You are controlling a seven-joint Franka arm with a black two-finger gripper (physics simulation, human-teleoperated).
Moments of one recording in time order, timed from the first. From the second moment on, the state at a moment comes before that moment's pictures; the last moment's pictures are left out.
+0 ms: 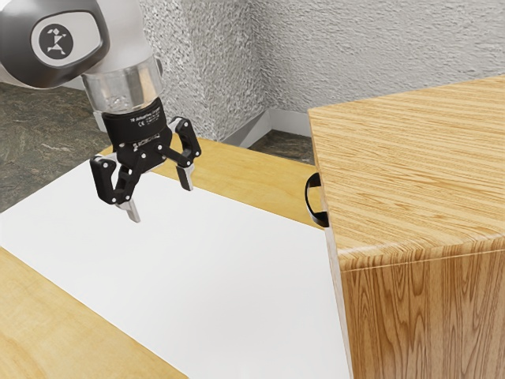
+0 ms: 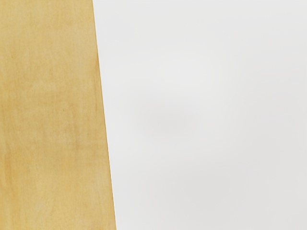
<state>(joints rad) -0.09 -0.12 0.08 -1.51 -0.01 1.34 -1.48</state>
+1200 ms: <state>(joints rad) -0.08 -0.15 -0.08 -1.31 0.00 1.39 -1.43</state>
